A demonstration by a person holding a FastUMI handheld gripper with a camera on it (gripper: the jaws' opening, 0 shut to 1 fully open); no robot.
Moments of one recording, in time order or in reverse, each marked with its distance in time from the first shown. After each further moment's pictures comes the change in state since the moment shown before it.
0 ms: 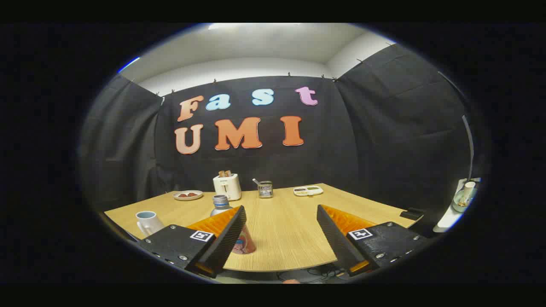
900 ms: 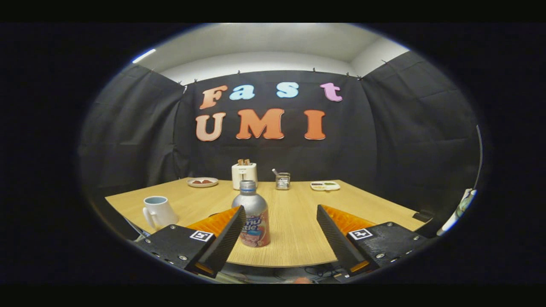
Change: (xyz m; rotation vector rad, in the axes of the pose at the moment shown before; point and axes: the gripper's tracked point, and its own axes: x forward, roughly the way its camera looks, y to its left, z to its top) arm 0.007 0.045 -0.040 -0.110 0.072 0.111
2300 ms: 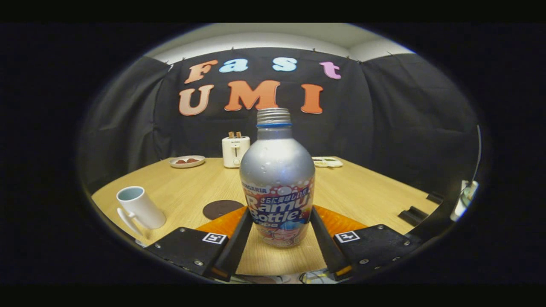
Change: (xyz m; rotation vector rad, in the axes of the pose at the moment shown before) arm 0.050 0.049 -0.031 -0.118 0.175 -0.173
